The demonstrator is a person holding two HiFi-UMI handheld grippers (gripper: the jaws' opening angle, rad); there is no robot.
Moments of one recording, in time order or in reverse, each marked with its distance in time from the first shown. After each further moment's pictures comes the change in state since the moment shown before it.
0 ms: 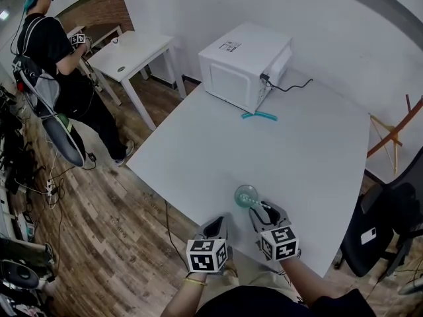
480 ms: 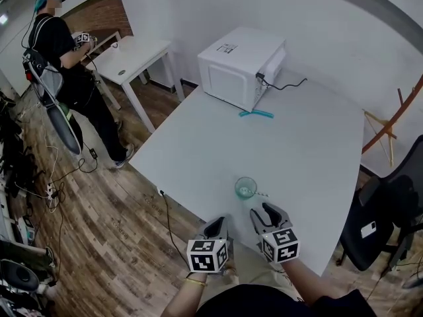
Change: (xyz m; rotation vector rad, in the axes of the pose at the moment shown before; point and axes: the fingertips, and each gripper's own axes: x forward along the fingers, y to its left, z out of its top) left arm -0.029 -0.011 -0.011 0.026 -0.011 -0.026; right arm -0.036 0.021 -0.006 0.004 -0.031 -0.022
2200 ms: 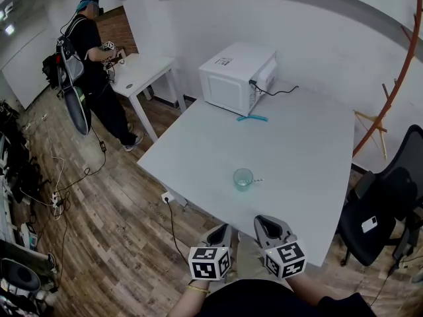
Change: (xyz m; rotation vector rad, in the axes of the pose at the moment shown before) left arm -0.073 -0.045 -0.025 0.044 -0.069 -0.045; right arm -0.107 0.067 0.018 -0.022 -0.162 0.033
